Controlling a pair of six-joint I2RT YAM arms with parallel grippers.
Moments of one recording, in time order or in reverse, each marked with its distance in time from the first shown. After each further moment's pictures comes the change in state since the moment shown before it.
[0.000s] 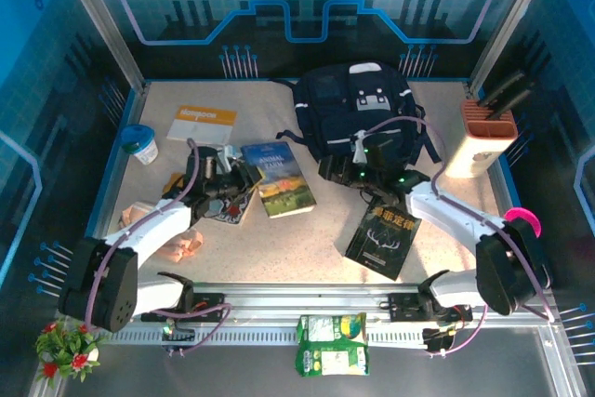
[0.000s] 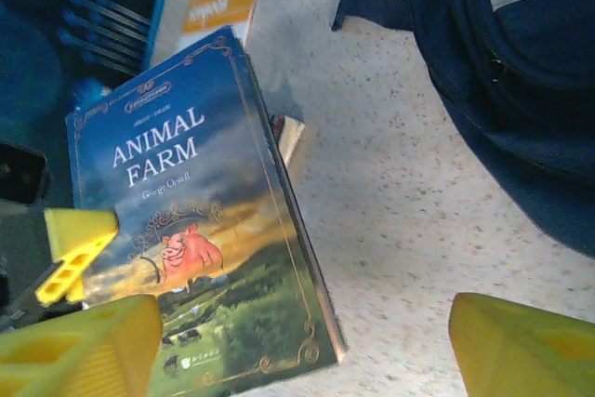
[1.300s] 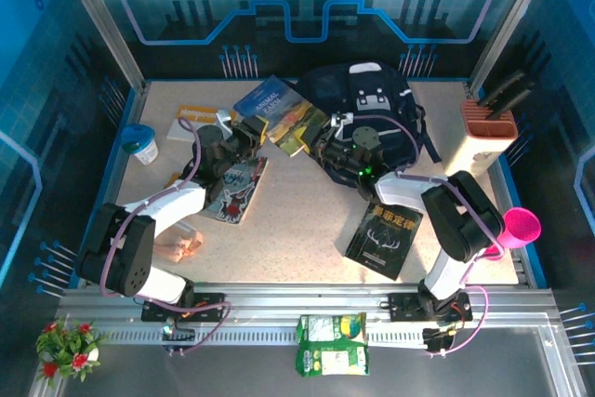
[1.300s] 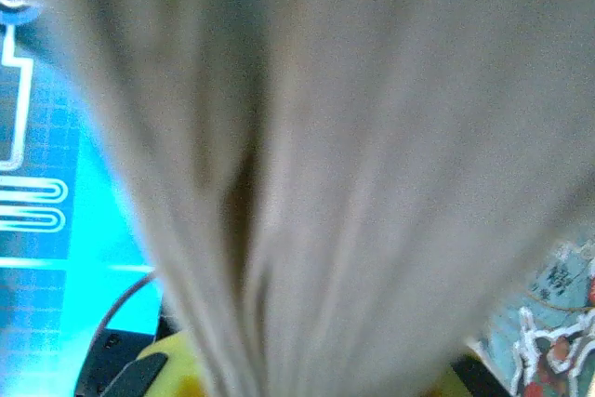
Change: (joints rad) left arm -0.067 0.229 0.141 0.475 -0.188 -0.356; right arm 0.063 0.369 0.068 0.846 -0.127 0.650
